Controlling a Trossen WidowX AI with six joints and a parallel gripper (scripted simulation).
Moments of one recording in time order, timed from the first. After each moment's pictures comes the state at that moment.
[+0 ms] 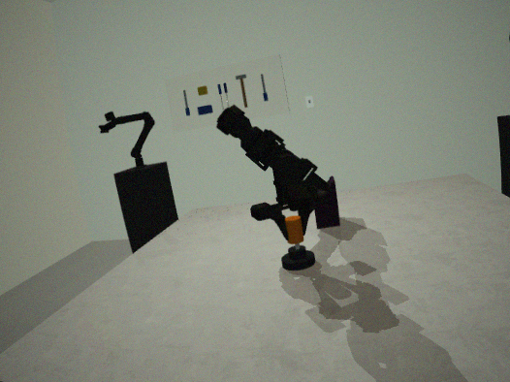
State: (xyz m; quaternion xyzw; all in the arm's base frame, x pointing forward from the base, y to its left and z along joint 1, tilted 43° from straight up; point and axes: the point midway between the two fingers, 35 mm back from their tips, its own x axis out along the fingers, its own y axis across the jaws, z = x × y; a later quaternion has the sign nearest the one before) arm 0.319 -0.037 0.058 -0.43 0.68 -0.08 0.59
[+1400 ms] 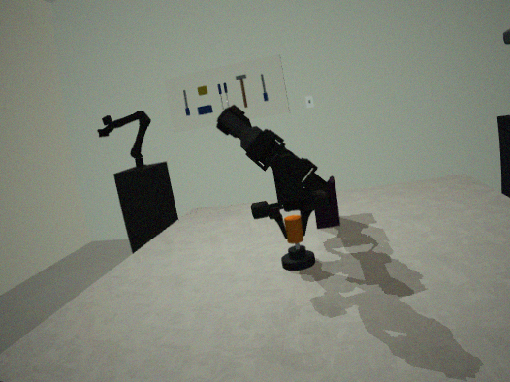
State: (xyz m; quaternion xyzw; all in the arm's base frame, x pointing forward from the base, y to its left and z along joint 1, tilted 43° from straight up) arm 0.316 -0.037 0.059 -0.36 0.67 -0.15 0.63
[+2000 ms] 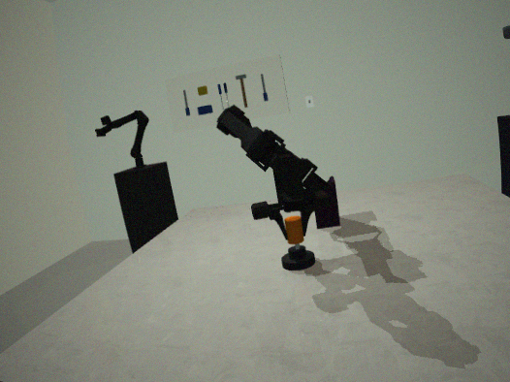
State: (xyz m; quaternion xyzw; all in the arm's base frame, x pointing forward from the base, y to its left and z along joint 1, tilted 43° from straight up) arm 0.318 -0.038 0.057 -0.36 0.67 -0.16 0.63
